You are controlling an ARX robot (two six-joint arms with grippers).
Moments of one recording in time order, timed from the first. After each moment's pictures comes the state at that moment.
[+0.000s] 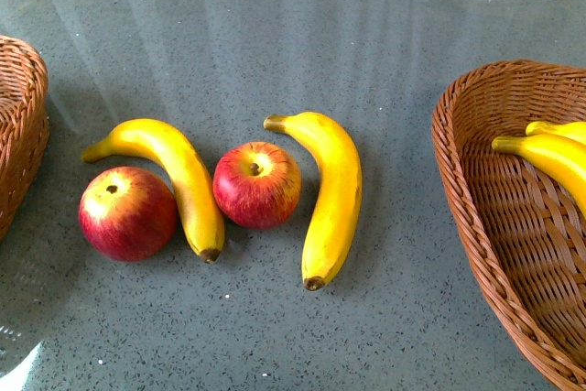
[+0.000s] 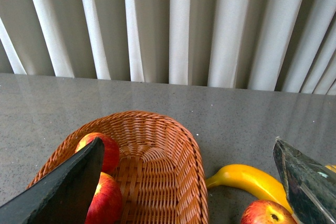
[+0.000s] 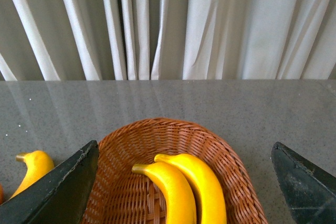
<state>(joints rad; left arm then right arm) 0.00 0.02 0.01 0.00 0.00 -0.01 0.00 0.00 0.02 0.00 0.00 0.00</state>
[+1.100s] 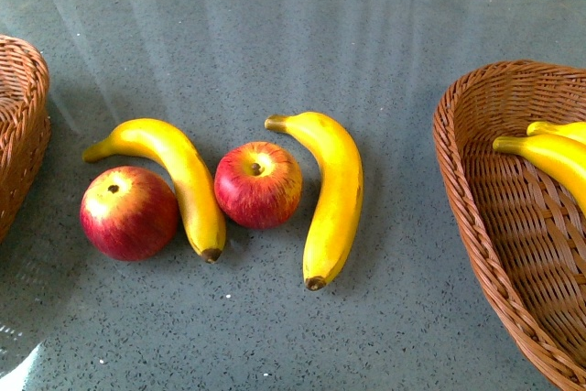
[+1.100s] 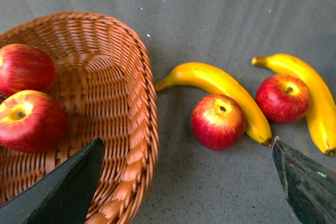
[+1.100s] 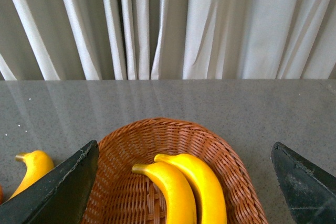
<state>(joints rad) -0.13 0.46 0.24 -0.25 0.12 -0.01 0.00 0.00 0.02 0.00 0.00 0.00</state>
